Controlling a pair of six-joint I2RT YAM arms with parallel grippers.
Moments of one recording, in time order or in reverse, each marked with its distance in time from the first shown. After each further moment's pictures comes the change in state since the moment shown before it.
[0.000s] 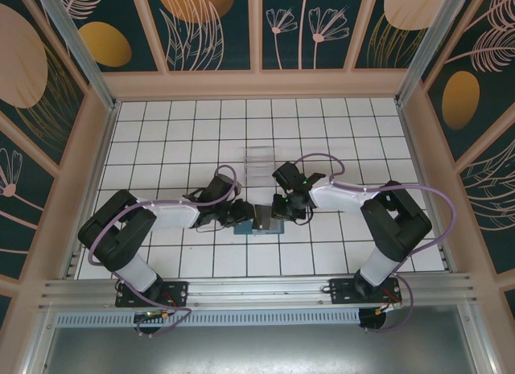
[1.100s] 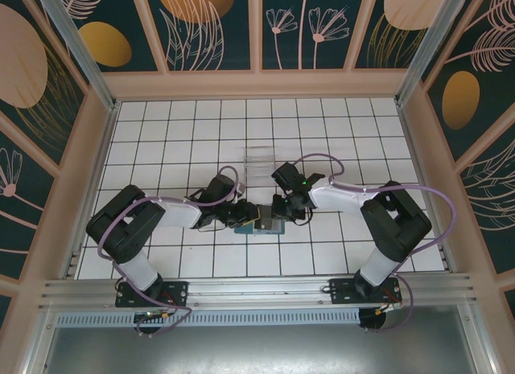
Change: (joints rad) left arm 0.011 0.072 -0.012 0.140 0.128 -0.025; right arm 0.009 0.000 0.000 0.000 0.004 0.007
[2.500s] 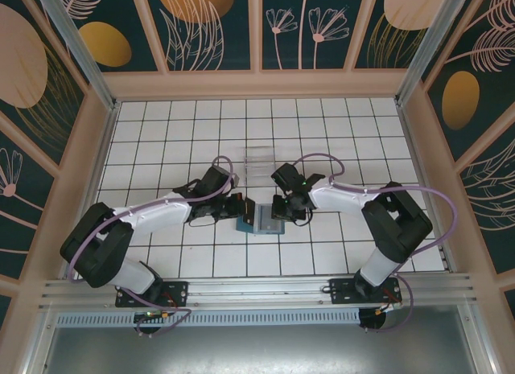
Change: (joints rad) left arm 0.004 -0.216 0.127 -0.474 -0.233 0.270; right arm 0.008 -0.011 0.000 -0.019 0.027 0.003
